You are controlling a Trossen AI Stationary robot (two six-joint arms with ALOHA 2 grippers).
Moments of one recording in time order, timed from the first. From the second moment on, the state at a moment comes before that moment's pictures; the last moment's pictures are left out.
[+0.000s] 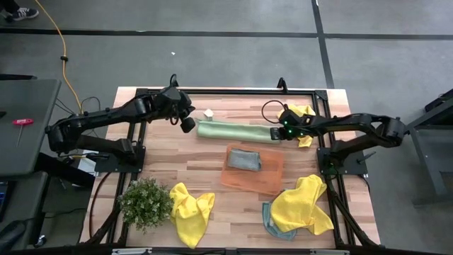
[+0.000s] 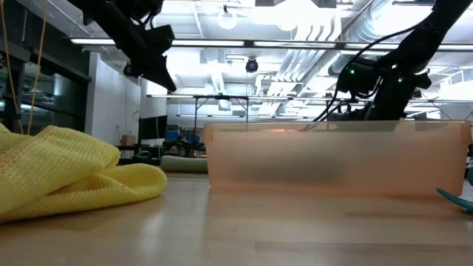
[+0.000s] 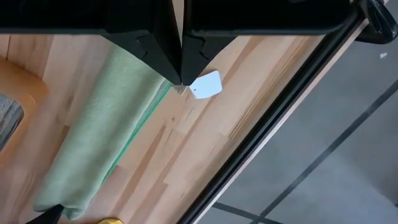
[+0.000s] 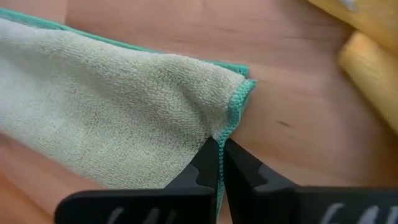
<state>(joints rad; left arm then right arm) 0.58 1.13 0.83 -0.41 -0.14 0.04 -0.50 1.31 0.44 -0.22 0.00 0.89</state>
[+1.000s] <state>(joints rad) 0.52 1.53 0.83 -0.50 -0.29 0.03 -0.50 1.10 0.50 -0.41 0.03 0.83</state>
